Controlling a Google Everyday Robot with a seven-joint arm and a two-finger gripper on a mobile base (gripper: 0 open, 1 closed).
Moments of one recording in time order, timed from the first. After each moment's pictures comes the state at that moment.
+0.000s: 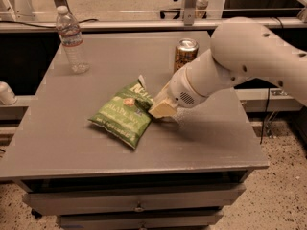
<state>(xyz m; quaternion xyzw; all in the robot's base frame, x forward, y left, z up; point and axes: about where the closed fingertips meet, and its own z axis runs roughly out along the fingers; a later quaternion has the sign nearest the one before) 0.516 -0.014 0.831 -0.56 0.76 0.18 0.28</state>
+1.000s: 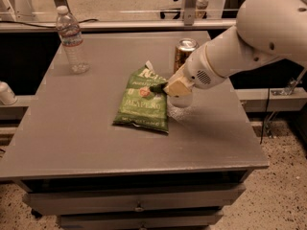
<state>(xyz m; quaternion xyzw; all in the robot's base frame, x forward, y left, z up) 0.540 -0.047 0.878 -0.52 0.78 0.17 0.32</state>
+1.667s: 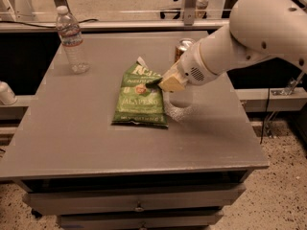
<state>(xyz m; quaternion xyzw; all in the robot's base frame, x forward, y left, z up) 0.554 -0.036 0.881 -0.52 0.77 0.17 0.33</state>
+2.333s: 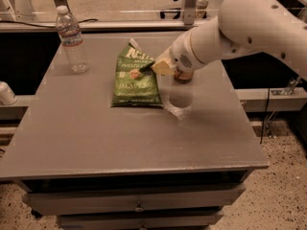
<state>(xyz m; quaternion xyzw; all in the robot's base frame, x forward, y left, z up) 0.606 -0.017 0.899 -0.49 0.76 0.16 0.40</state>
